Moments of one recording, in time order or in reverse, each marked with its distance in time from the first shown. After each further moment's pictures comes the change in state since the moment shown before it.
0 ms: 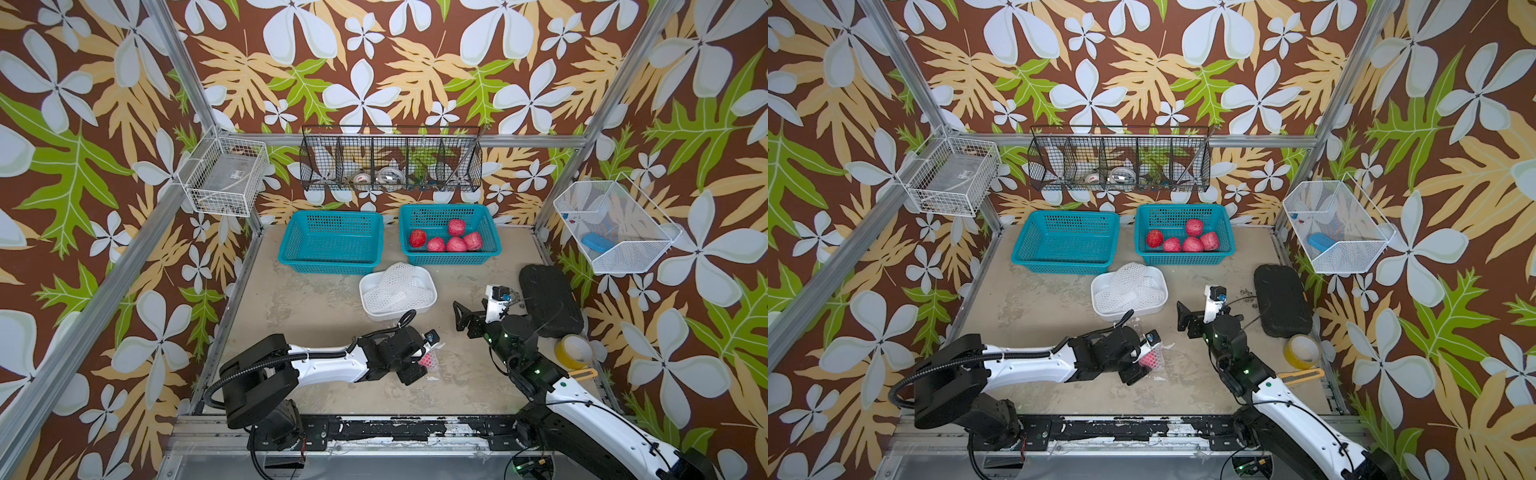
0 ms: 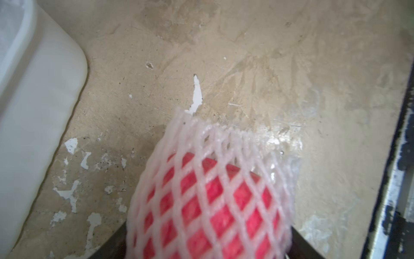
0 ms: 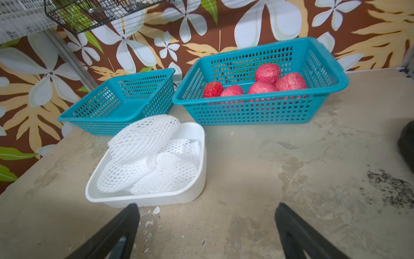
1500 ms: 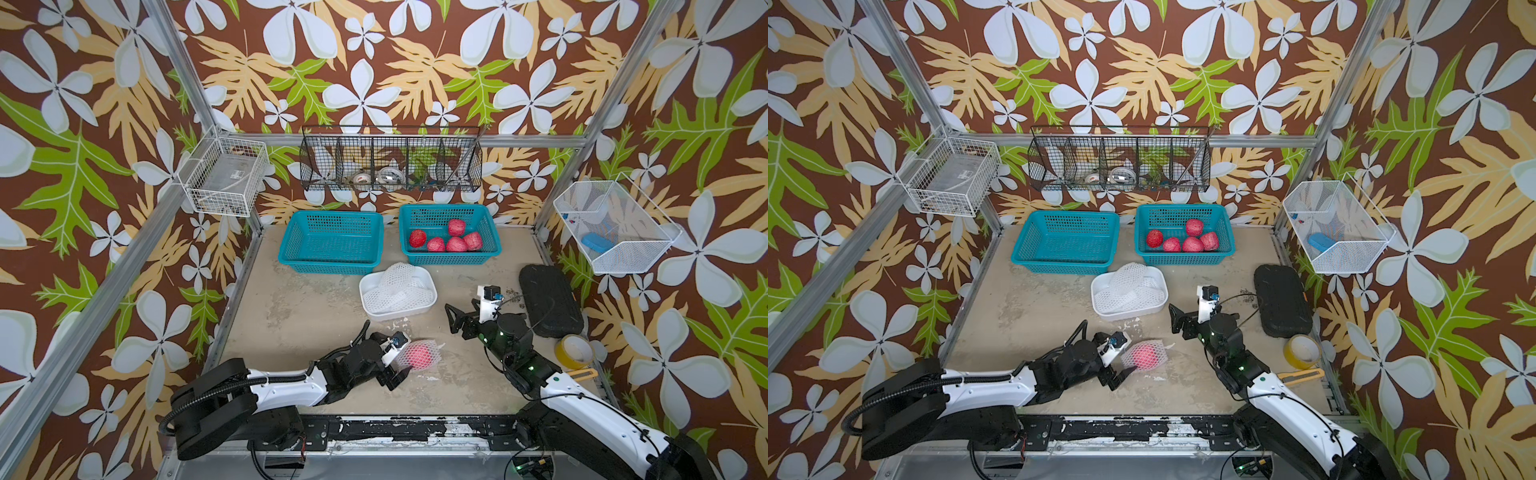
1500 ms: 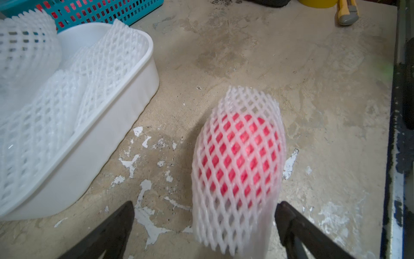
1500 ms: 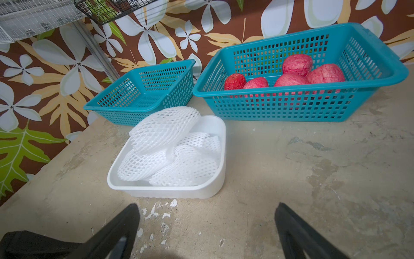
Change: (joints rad) left arm 0.075 -0.291 -0.449 0.515 -0.026 -0.002; right arm 0.000 0.039 -0.018 0.093 -0.095 0.001
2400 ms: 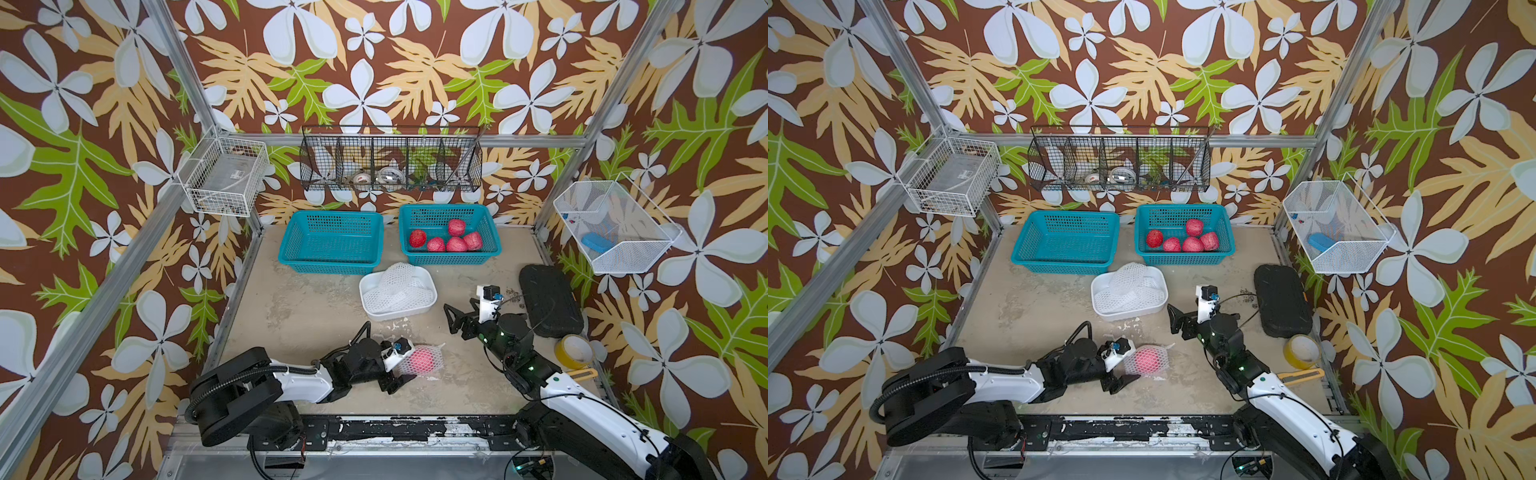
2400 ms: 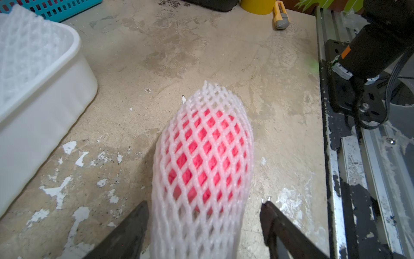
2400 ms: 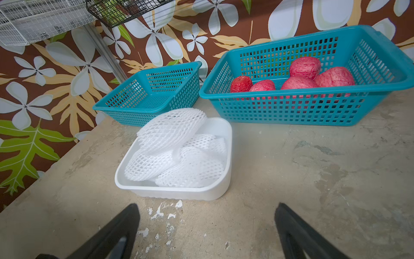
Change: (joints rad) left arm 0.045 0.124 -0.026 0.161 0.291 0.029; right arm 0.000 0.011 0.002 0.020 -0.029 -0.002
